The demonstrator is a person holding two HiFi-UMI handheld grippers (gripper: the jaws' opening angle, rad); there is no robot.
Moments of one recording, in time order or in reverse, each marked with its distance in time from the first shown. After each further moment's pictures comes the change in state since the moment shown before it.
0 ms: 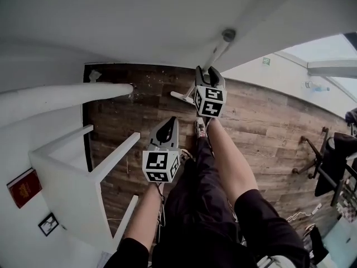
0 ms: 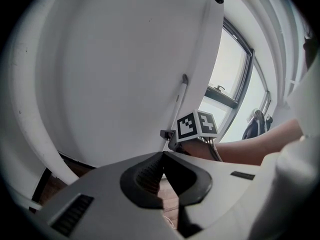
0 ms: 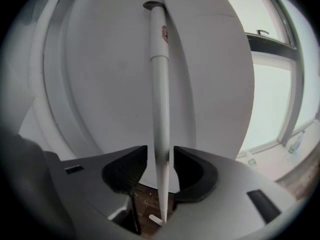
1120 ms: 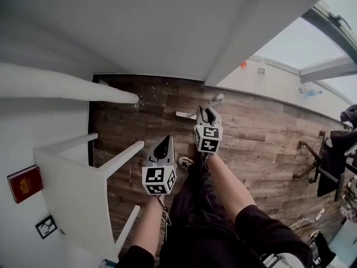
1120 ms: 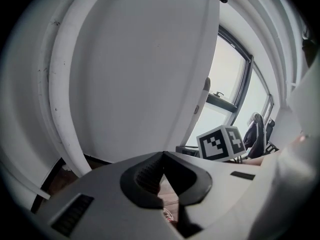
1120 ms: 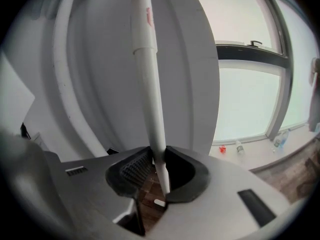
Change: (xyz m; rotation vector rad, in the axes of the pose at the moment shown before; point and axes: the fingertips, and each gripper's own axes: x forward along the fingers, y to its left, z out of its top) left arm -0.106 0.013 -0.037 -0.037 -0.040 0.046; right arm -0.138 0.058 -0.072 -0.038 0.070 -0.012
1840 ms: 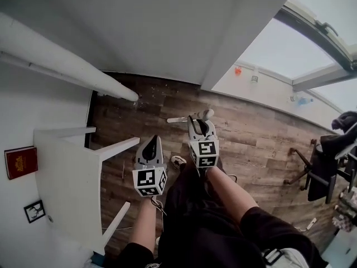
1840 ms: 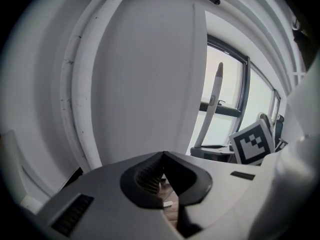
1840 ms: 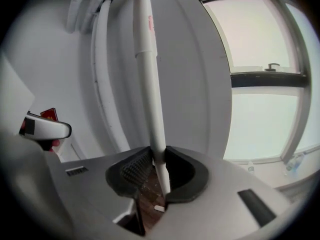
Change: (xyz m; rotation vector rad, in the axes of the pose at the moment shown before) left arm -0.097 -0.017 0.029 0.054 -0.155 0.136; right arm -0.128 0.059 0.044 -0.154 -0.132 0.225
